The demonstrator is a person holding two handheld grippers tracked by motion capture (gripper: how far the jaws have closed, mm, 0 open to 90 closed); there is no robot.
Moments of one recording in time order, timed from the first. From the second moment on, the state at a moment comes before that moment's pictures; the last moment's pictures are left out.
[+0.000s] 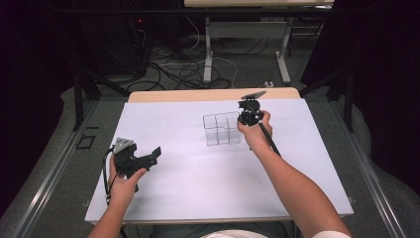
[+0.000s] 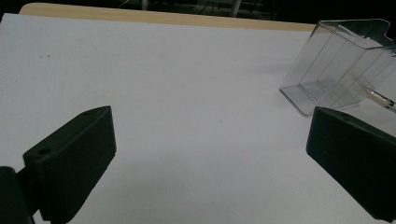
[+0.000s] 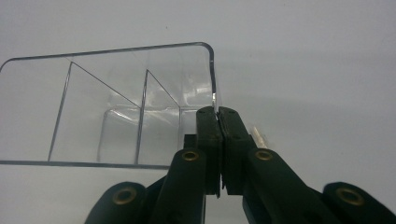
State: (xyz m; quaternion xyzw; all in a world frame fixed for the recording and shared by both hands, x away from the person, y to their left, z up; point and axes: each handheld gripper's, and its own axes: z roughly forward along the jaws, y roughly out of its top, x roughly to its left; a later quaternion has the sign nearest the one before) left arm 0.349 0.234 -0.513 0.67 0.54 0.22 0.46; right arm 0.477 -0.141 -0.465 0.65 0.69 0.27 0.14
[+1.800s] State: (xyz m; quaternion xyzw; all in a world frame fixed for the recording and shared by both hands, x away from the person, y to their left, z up) left arm 0.352 0.228 -0.516 0.68 0.54 0.21 0.45; right arm 0.435 -0.185 -0.457 0.58 0.74 0.33 0.07
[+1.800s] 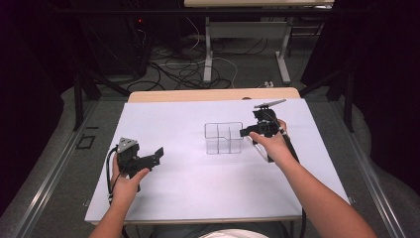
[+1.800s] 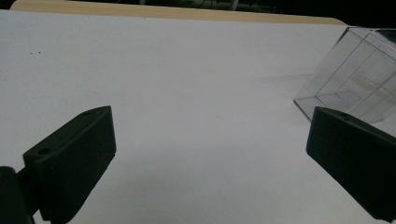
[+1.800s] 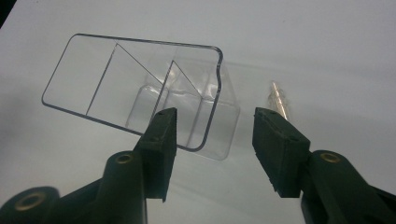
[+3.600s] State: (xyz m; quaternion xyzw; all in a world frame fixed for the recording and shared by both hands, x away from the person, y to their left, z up) left arm 0.353 0.225 -0.518 0.68 0.54 0.21 0.45; right arm 0.451 -0.220 -0.508 0.48 0.84 0.23 0.11
